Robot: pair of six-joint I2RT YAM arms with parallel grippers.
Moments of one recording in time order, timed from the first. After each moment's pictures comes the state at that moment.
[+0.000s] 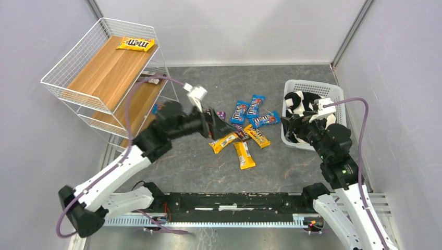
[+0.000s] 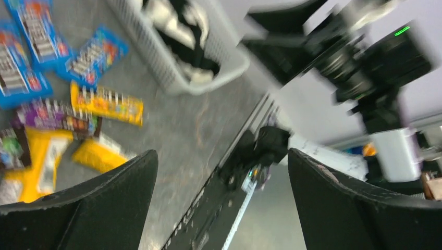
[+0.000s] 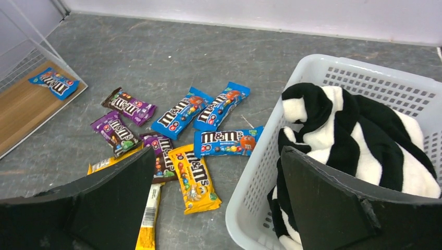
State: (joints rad) left arm -0.68 0.97 1.02 -0.17 0.42 -0.65; right arm 0.29 0.54 0.70 -0.27 -0.03 0.11
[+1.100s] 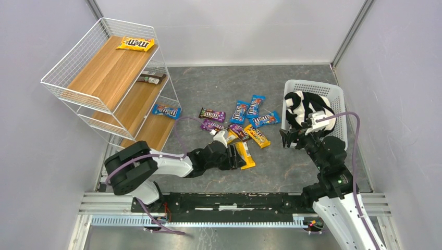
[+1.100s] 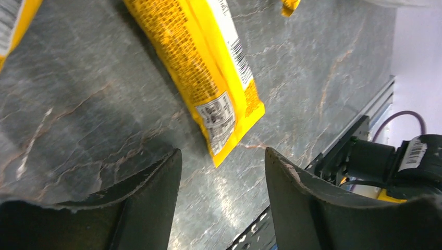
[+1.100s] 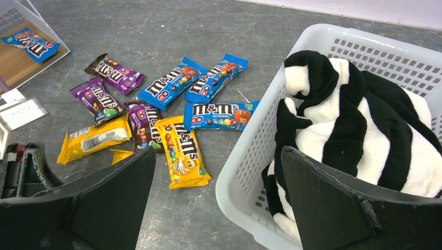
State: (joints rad) left arm -1.04 1.52 0.52 0.39 -0.03 -1.00; right arm 0.29 0.39 0.51 -0.27 -0.05 0.05
